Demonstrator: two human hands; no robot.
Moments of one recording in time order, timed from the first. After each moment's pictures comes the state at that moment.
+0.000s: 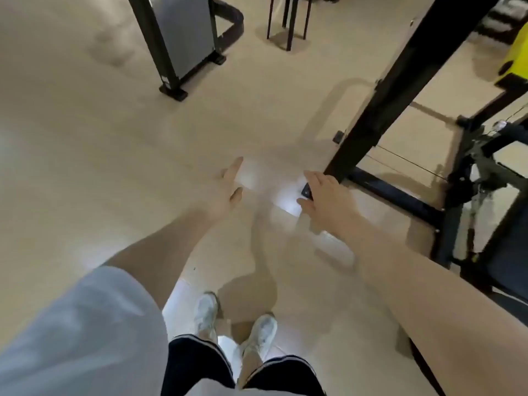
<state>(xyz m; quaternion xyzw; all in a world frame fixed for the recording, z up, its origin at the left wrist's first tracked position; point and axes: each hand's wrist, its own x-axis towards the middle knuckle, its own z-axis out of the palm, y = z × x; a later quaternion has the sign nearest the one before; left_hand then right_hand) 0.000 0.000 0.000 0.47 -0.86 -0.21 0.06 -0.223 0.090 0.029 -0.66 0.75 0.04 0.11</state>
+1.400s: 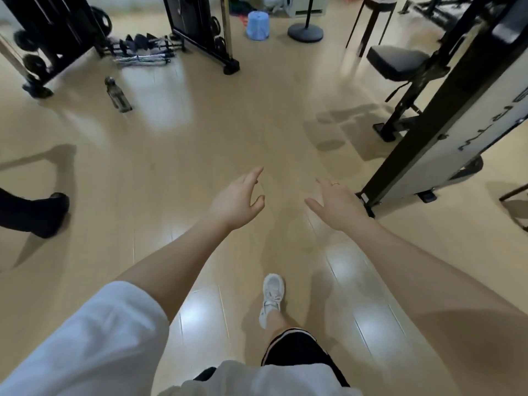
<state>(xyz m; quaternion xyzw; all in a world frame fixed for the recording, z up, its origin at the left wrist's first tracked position) 0.554 -0.555 0.024 0.72 -0.64 -0.18 0.21 0.345 -0.635 0.038 -0.84 0.53 0.05 0.15</state>
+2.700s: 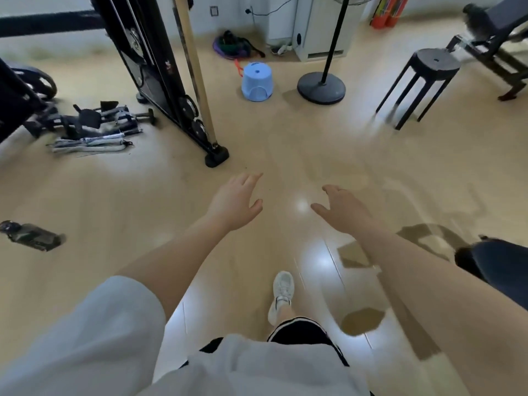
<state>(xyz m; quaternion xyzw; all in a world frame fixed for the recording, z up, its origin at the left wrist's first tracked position) 0.959 -1.661 0.012 0.73 -0.66 -0.15 0.14 0.732 -1.758 0.004 -0.82 0.53 0.05 0.21</state>
